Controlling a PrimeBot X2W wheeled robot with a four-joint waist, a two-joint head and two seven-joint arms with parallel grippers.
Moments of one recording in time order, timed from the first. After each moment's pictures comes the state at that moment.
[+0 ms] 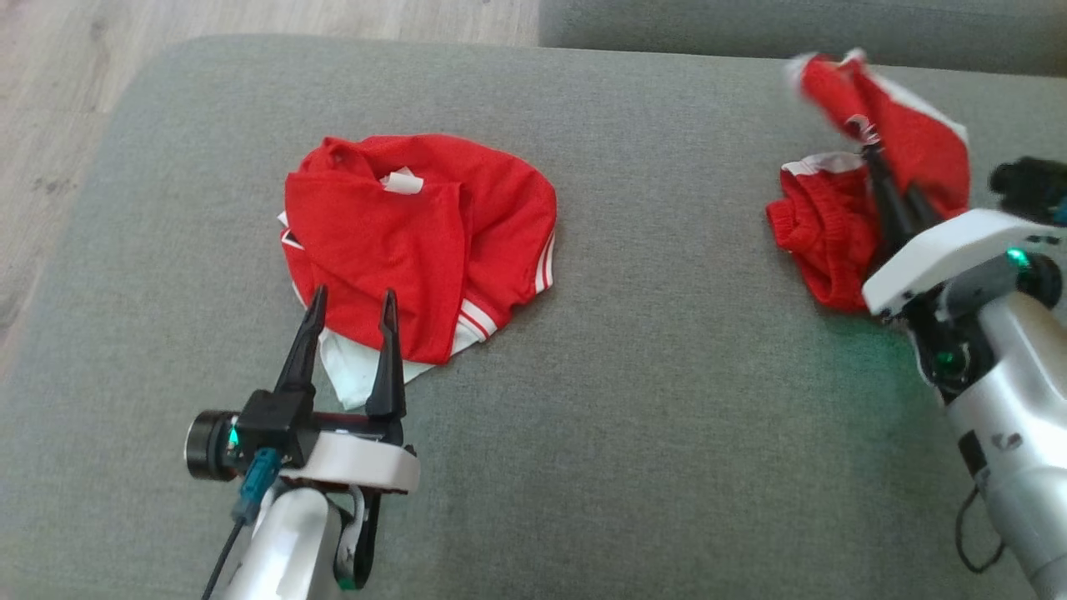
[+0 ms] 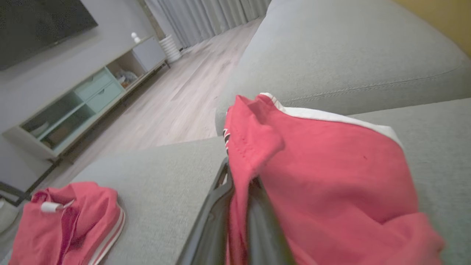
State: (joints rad) left arm -0.23 0.04 -0.24 0.35 -0.18 0.04 -0.26; right arm -0.62 -0.33 0.35 0.70 0.80 0.12 -0.02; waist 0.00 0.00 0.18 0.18
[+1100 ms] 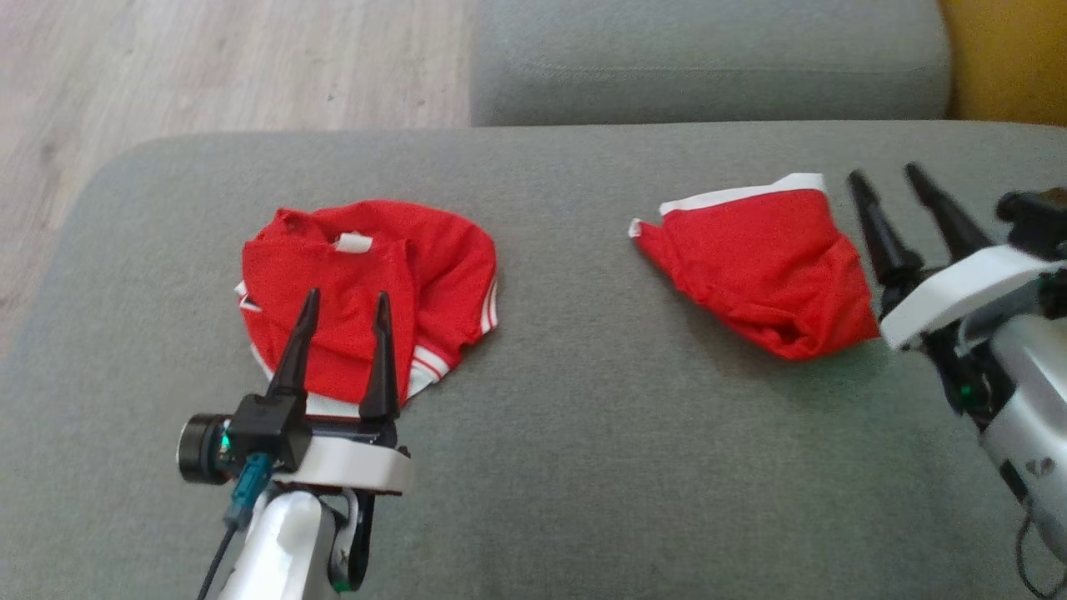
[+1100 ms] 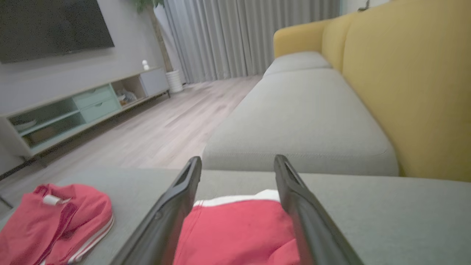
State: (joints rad) left arm -0.21 0.04 -0.23 0.33 -0.18 0.04 -0.26; right arm -0.63 -0.50 0.70 0.68 0.90 0.12 -0.24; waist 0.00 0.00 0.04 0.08
